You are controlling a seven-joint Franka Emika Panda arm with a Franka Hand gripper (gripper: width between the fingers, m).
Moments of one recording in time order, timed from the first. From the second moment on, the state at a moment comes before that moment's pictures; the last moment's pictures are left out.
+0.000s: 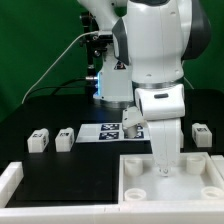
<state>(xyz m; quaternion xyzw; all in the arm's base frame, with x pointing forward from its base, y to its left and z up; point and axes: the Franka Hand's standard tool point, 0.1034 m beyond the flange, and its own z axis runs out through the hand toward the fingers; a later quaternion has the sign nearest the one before) 0.496 0.064 0.009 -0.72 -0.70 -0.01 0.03</state>
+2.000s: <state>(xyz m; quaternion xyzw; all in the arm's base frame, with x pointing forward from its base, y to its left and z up) 0.457 0.164 0.056 -0.99 -0.12 0.01 0.04</state>
